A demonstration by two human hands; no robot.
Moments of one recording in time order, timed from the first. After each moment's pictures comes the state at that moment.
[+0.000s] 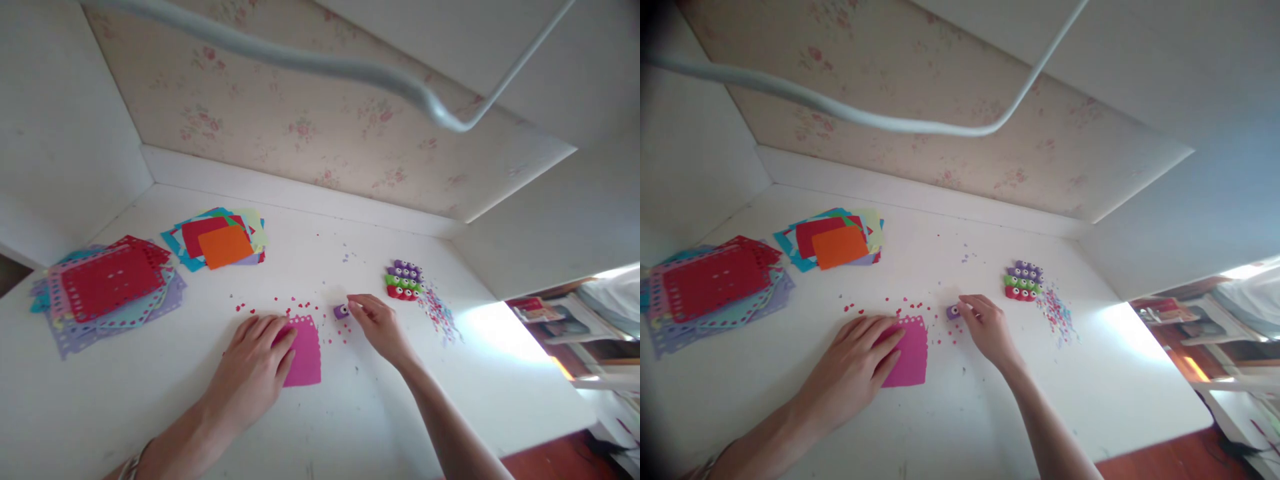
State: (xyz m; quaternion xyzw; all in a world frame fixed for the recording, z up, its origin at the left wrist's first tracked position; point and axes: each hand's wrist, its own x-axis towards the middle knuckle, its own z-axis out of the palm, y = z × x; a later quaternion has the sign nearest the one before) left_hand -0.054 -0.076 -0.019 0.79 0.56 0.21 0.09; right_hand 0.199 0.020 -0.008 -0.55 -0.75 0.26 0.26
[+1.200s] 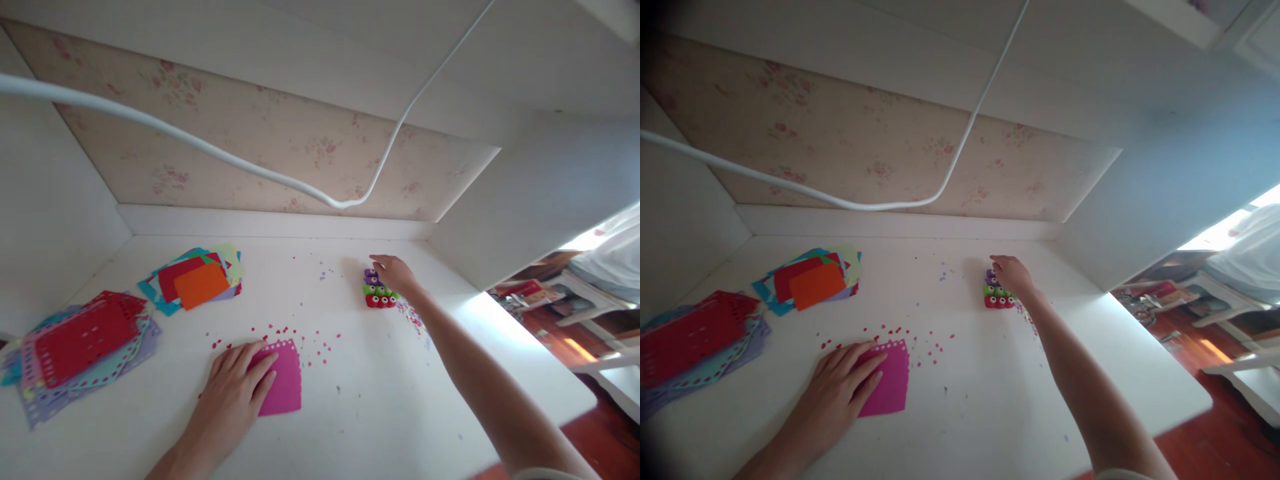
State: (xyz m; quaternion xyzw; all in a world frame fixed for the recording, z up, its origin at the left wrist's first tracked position) left_hand -0.054 -0.068 -0.037 0.80 0.56 0.20 0.02; right_hand 0.324 0.175 0.022 -0.61 -0.78 0.01 0.13
